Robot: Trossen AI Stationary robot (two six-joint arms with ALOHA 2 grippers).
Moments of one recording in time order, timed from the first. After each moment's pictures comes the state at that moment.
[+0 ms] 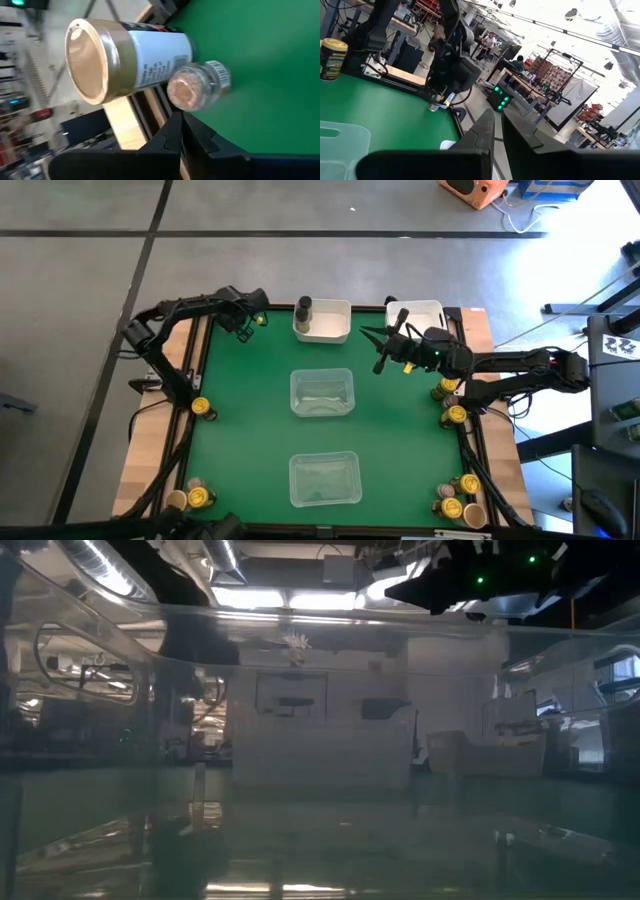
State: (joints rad) left arm 0.81 1.66 1.07 -1.05 -0.73 -0.23; right arm -0.22 1.13 0.58 0.65 0.17 -0.58
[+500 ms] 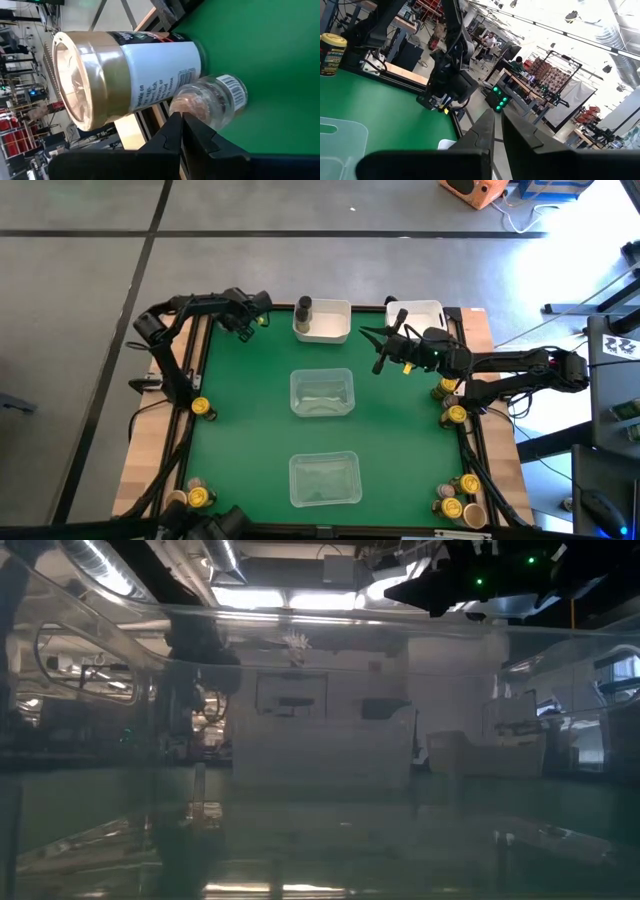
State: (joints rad) left arm 0.83 1.76 1.07 -0.99 -0.79 -0.23; right arm -0.22 1.13 0.58 0.65 0.17 -0.61
